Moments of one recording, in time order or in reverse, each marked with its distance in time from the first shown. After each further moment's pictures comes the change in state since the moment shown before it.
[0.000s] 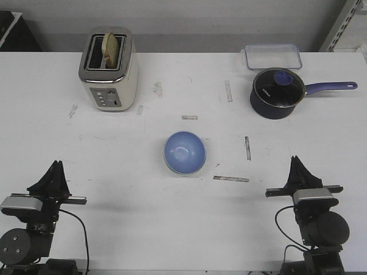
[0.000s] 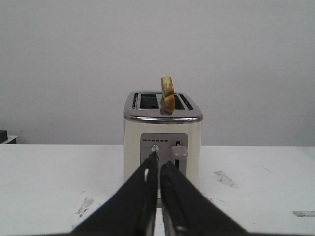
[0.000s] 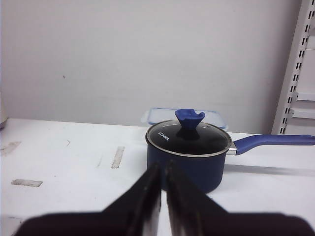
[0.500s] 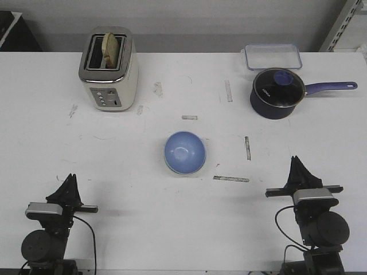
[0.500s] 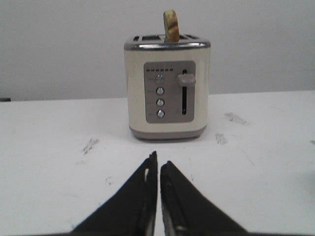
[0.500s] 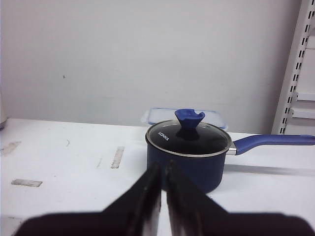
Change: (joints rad) left arm 0.000 -0.199 -0.301 0.000 -0.003 0.053; right arm 0.000 0.000 0.000 0.000 0.000 0.000
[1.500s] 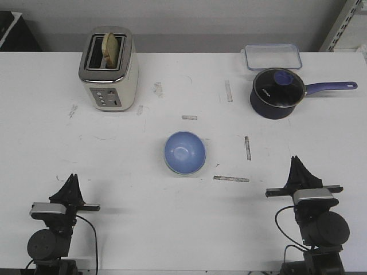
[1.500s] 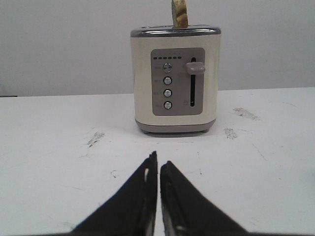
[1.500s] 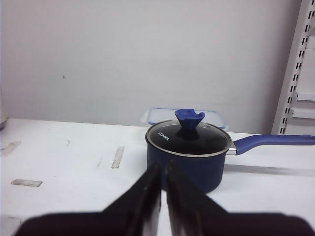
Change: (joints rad) left arm 0.000 -0.001 -0.097 0.122 -0.027 0.005; right arm 0.000 0.000 0.000 0.000 0.000 0.000
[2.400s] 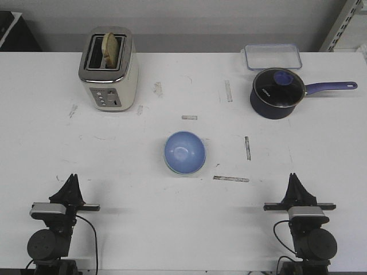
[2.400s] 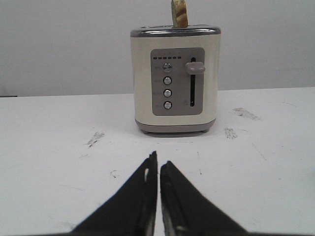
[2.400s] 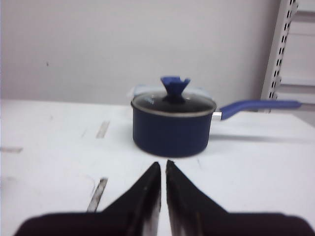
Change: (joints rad) left arm 0.000 0.000 0.000 0.000 0.000 0.000; right arm -0.065 -0.294 -0.292 -0.007 -0.017 -0.006
